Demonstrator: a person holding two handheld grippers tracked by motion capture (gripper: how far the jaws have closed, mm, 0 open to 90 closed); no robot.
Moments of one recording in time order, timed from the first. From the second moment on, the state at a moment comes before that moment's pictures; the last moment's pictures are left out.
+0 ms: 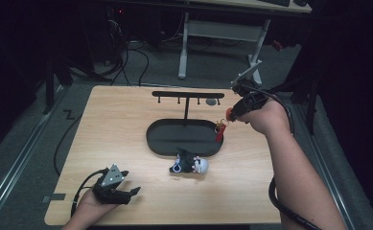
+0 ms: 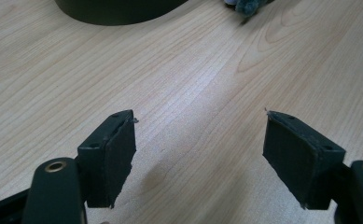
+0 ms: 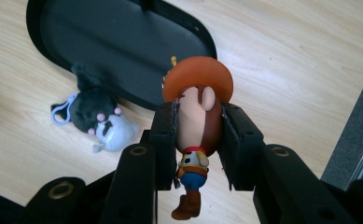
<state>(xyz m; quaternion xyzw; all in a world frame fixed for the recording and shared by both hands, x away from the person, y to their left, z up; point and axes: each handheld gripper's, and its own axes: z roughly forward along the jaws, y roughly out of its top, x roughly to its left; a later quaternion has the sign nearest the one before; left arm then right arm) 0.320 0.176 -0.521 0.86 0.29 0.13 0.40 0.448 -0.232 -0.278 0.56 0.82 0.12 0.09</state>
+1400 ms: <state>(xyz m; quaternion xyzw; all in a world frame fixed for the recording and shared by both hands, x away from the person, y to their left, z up) 0.321 0.180 -0.521 0.86 0.29 0.13 0.40 0.505 -0.220 -0.273 0.57 0.80 0.15 0.13</state>
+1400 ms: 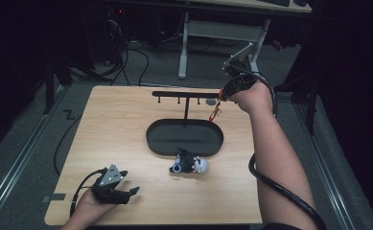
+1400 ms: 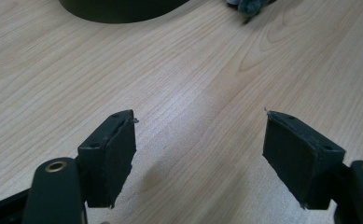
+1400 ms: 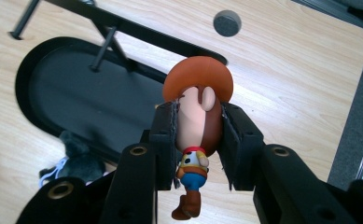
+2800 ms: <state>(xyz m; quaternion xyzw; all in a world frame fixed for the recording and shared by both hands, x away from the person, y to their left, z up) 0.321 0.176 -0.523 0.87 0.28 0.13 0.39 0.503 -0.233 -0.377 0.60 0.78 0.16 0.09</state>
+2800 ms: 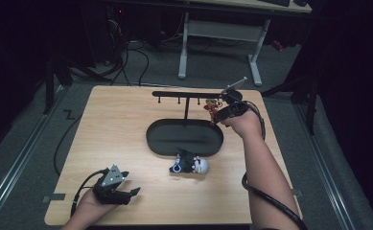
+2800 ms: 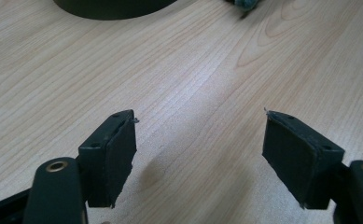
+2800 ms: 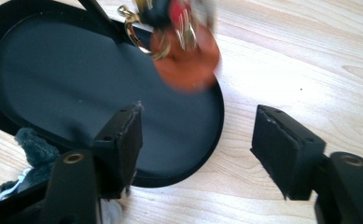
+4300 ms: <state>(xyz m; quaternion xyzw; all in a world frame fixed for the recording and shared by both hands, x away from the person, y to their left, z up) 0.383 0.022 -0.513 0.83 0.35 0.18 0.40 0.277 -0.285 -0.498 0.56 0.70 0.40 0.17</state>
